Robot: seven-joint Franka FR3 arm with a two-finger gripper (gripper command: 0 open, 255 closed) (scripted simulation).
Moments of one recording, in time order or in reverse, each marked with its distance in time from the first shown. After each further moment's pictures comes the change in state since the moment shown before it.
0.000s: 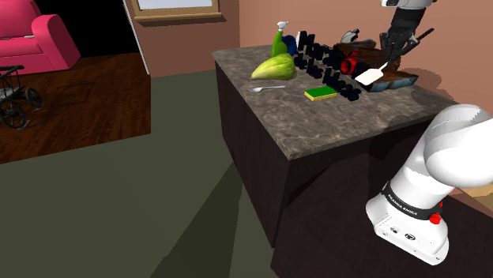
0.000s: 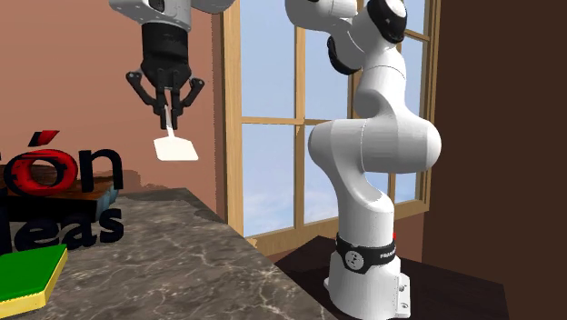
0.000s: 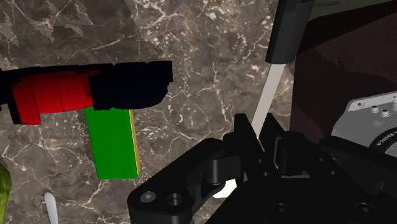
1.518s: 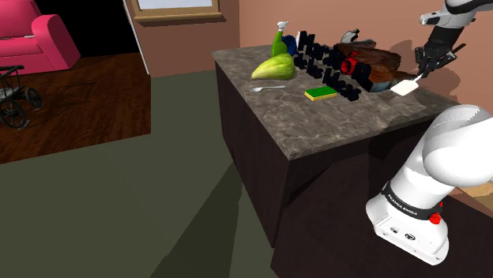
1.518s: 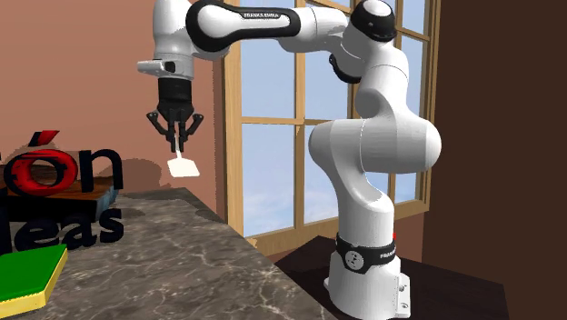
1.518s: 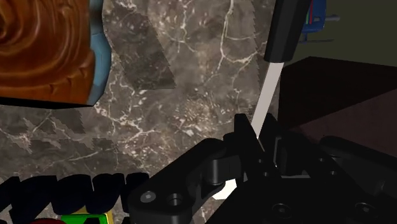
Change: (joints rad) arm -0.037 0.010 -0.342 0.060 -0.181 0.107 -0.290
